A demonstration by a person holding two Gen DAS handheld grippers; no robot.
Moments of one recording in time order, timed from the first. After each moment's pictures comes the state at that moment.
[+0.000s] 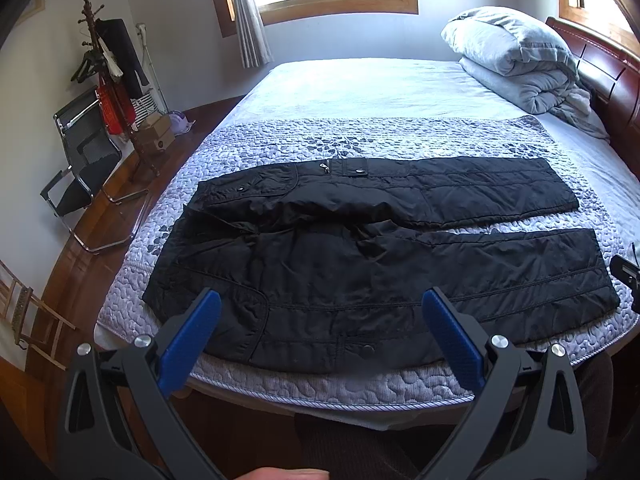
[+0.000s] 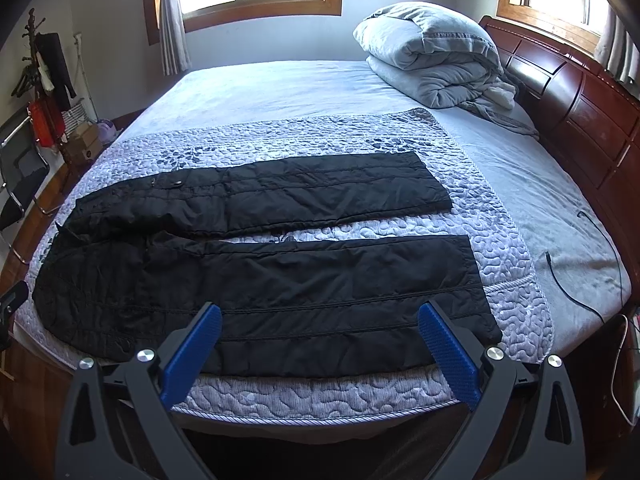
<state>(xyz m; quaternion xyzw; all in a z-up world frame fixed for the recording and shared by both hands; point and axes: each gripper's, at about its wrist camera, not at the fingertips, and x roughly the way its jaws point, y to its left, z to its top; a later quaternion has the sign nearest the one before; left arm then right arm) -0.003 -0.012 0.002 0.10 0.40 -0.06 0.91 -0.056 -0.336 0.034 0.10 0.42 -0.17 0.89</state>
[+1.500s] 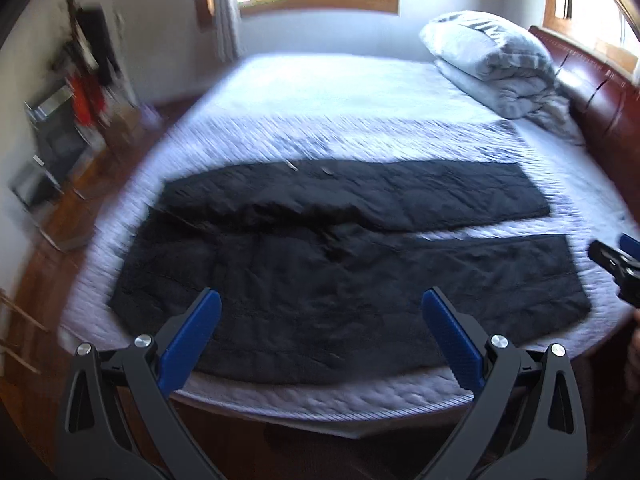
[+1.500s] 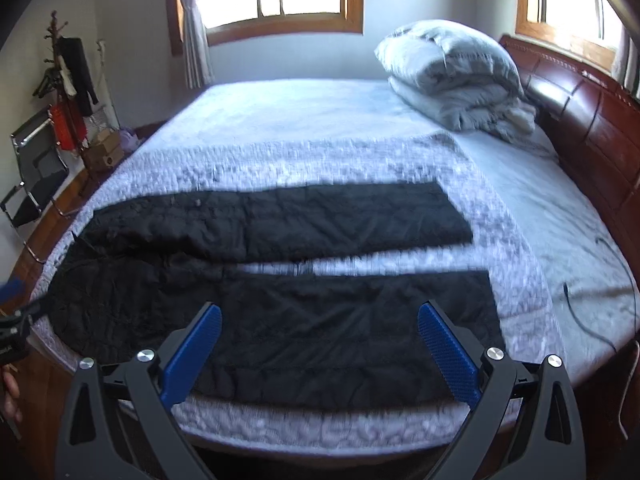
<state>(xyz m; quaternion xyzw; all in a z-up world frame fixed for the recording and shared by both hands) 0.024 -0.013 -0.010 0.05 0.44 -0.13 0.89 -0.036 -0.344 0.049 0.08 0.37 -0.13 0.91</state>
